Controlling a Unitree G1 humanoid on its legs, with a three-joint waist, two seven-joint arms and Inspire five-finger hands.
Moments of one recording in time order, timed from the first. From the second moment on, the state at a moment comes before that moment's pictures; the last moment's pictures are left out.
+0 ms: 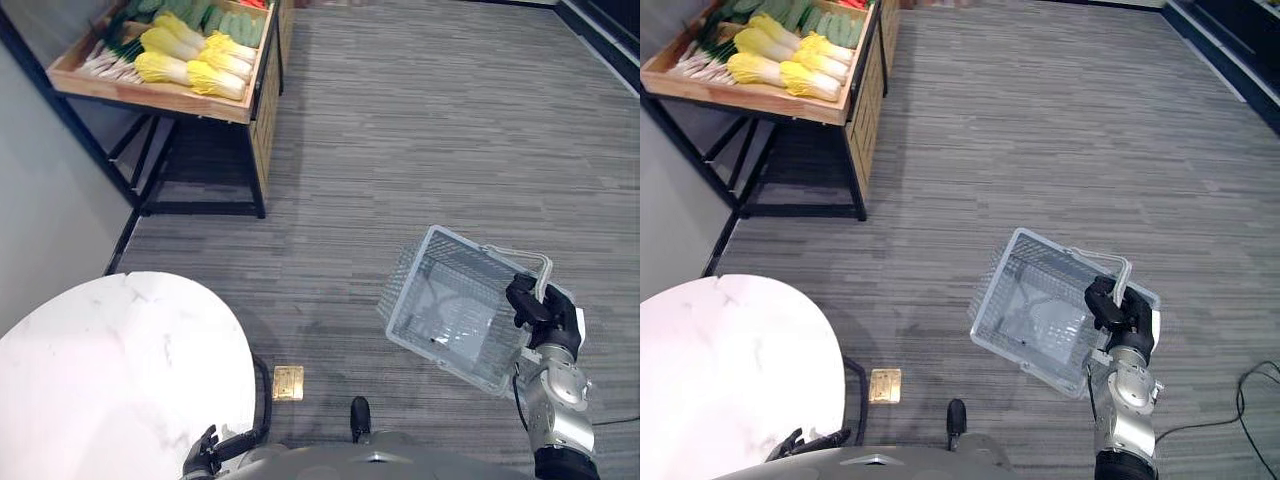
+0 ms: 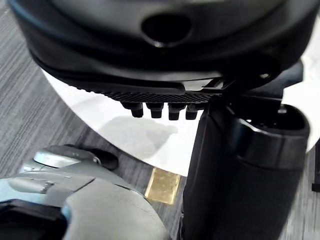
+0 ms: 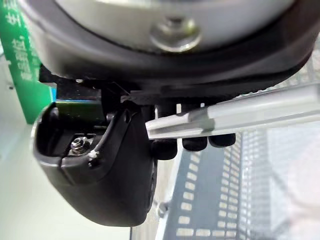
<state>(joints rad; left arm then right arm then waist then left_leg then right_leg) 0.24 0.08 0.18 1.02 -0.15 -0.08 0.04 0.11 -0.24 -0.43 0.31 0.26 -0.05 -0.13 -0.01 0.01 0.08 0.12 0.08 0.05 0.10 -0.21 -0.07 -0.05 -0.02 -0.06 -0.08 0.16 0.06</state>
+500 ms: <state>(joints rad) 0.23 0.10 0.15 1.02 -0.15 -0.08 0.04 0.13 -0.19 -0.47 0.31 0.26 -0.03 -0.16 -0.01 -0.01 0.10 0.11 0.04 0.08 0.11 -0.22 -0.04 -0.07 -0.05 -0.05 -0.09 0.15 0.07</state>
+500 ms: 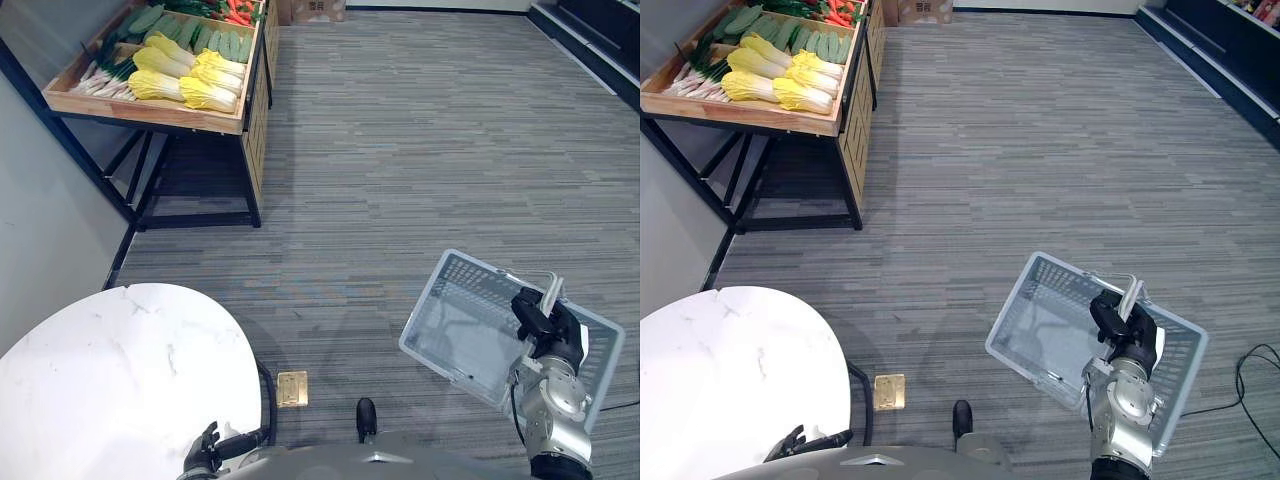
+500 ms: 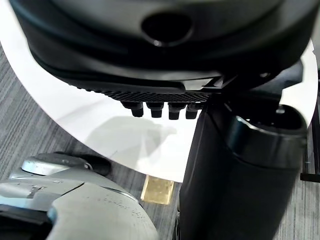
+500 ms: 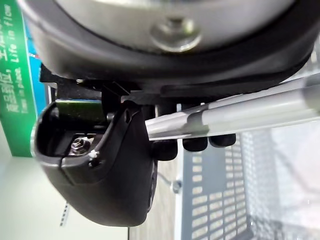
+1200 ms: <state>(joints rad) 0.18 0.10 0.22 1.01 -0.16 -0.09 0.05 0.10 -0.21 -0.42 0.30 0.26 0.00 -0.11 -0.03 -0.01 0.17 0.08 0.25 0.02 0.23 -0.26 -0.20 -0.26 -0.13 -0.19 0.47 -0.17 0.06</state>
